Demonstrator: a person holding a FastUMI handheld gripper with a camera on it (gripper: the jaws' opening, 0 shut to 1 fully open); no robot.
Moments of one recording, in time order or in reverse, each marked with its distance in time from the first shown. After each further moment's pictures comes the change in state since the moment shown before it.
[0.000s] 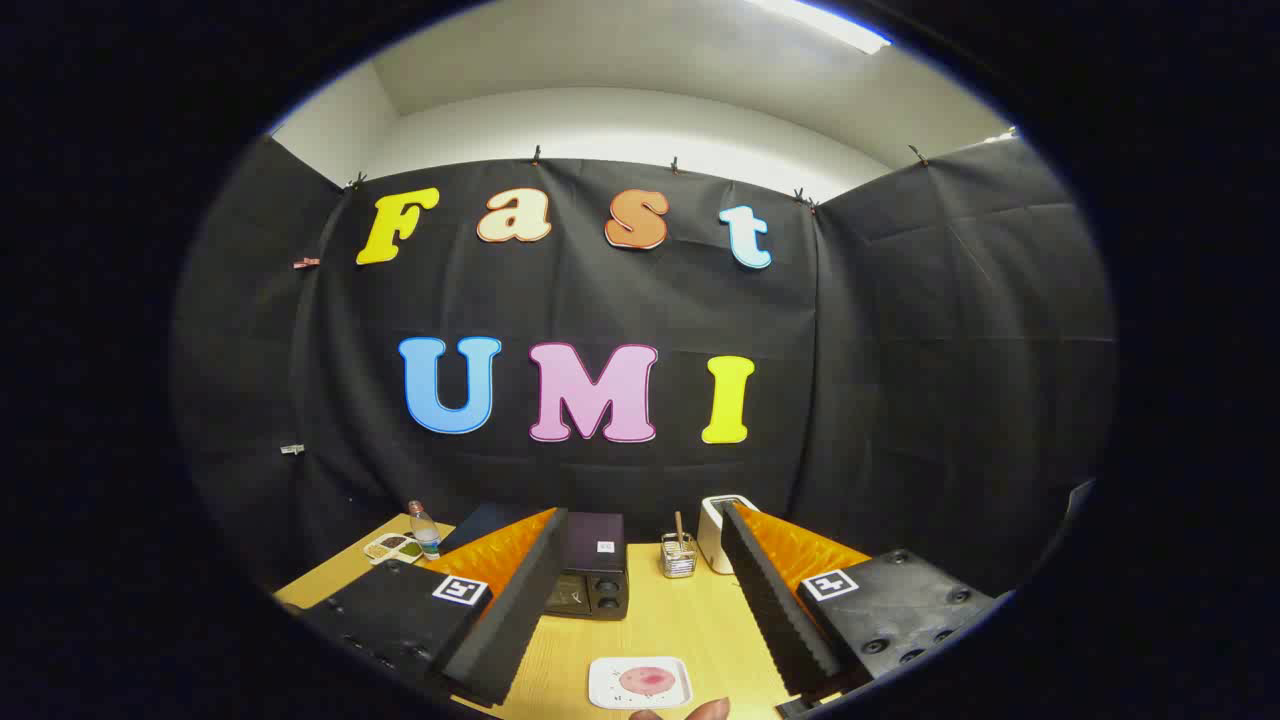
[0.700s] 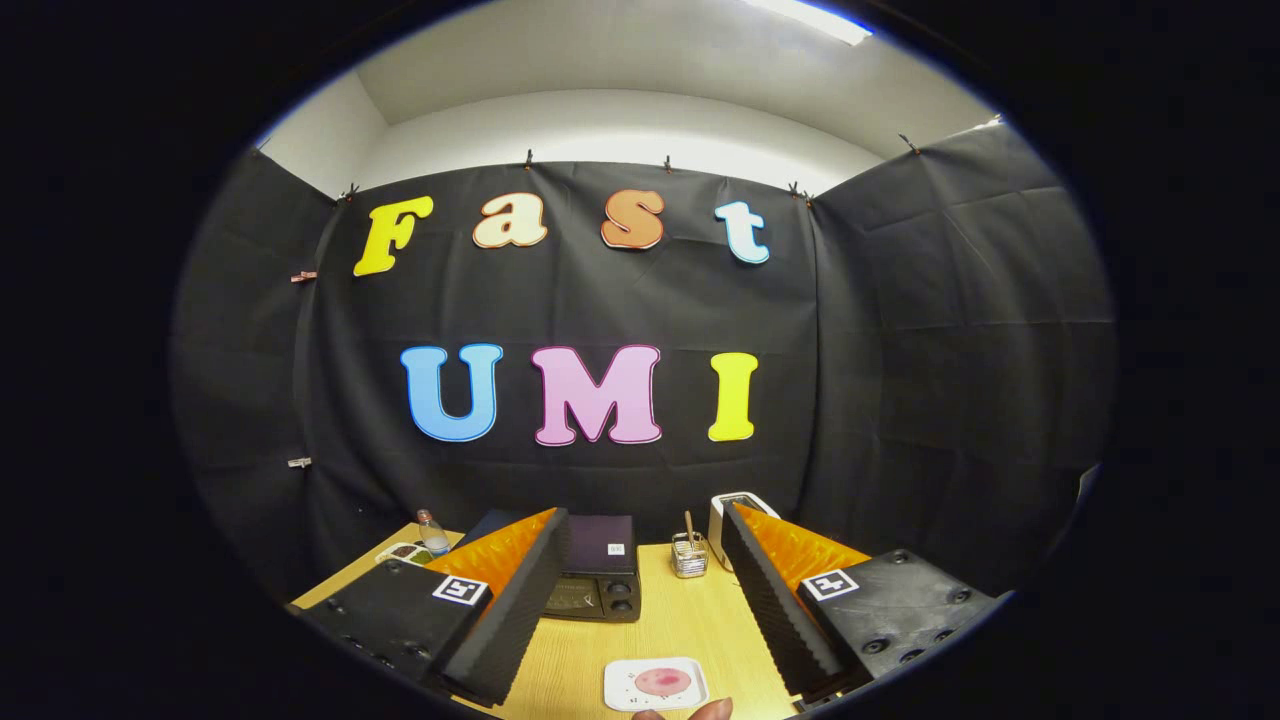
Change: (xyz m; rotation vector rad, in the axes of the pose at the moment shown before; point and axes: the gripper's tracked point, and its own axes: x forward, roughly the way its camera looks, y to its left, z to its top) arm 0.002 0.001 -0.002 0.031 0.002 0.009
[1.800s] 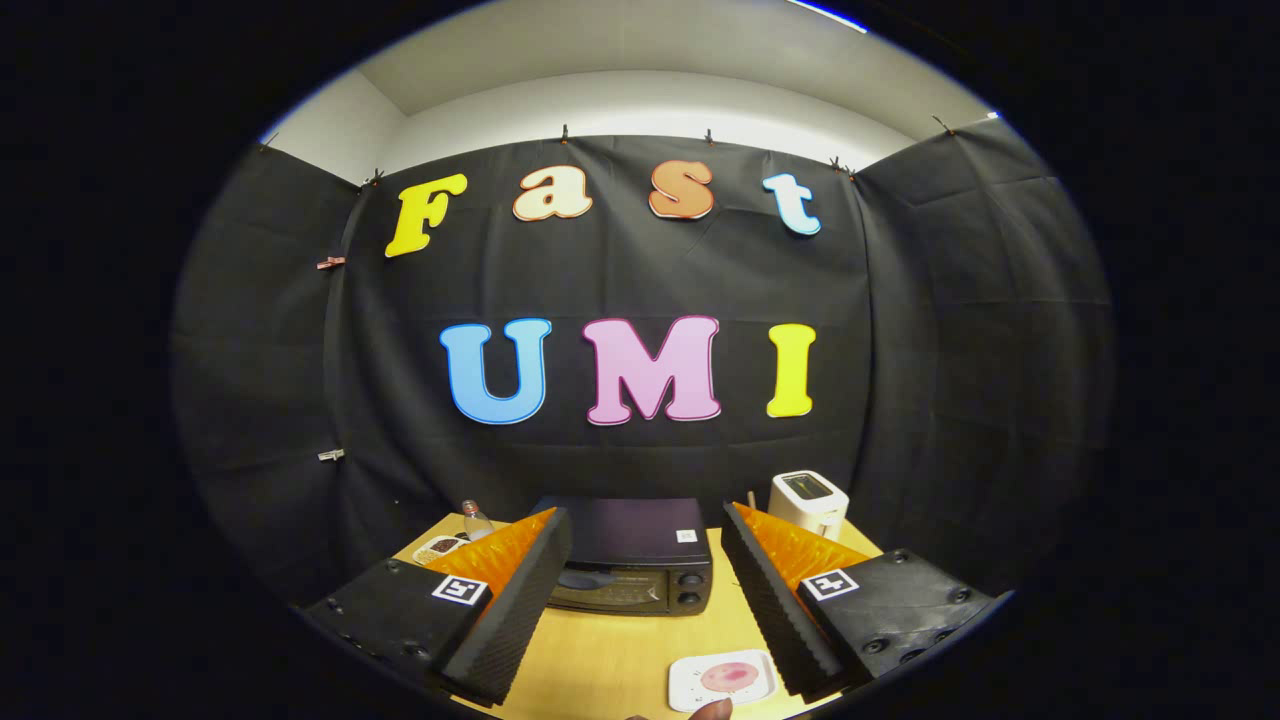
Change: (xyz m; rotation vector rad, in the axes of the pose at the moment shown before) arm 0.044 0.101 -0.046 0.033 0.075 0.118
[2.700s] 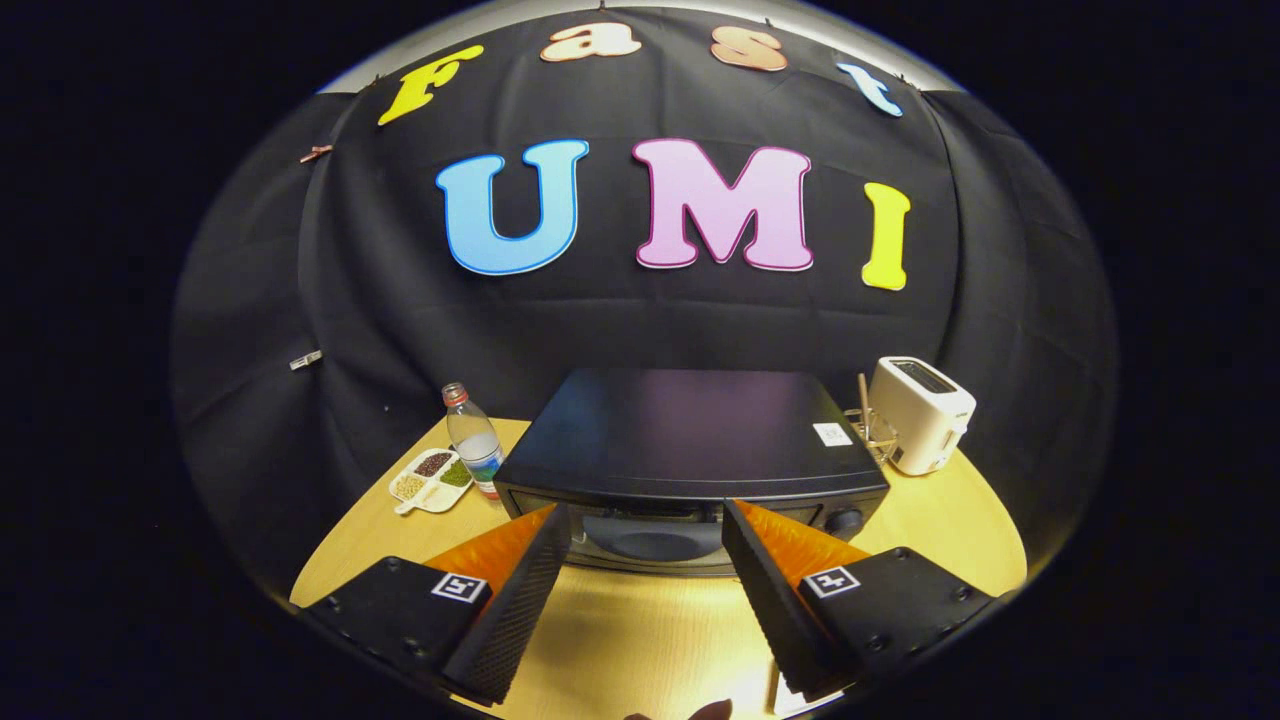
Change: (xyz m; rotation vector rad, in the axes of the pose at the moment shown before) arm 0.168 0.082 -0.217 -0.026 0.376 0.031
